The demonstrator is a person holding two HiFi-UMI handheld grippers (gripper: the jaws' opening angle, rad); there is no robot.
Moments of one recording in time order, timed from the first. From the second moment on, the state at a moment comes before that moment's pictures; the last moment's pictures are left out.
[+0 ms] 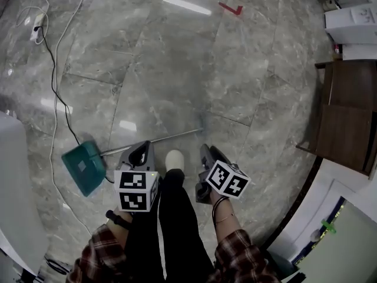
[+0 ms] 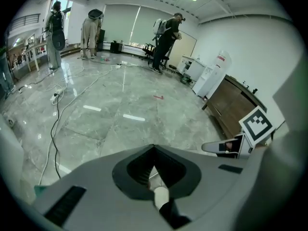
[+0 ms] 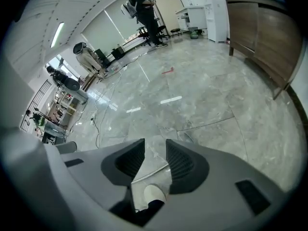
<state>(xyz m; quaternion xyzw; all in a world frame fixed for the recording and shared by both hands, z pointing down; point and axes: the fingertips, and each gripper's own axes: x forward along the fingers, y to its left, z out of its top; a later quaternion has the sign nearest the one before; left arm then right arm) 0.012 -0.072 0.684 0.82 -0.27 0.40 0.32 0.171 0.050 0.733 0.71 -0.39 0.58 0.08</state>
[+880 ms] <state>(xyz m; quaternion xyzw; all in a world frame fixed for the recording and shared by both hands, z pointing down) 0.017 -0.089 0.937 0.80 -0.25 0.44 0.32 0.181 0.072 1.019 0.70 -0.29 0.65 0.05</state>
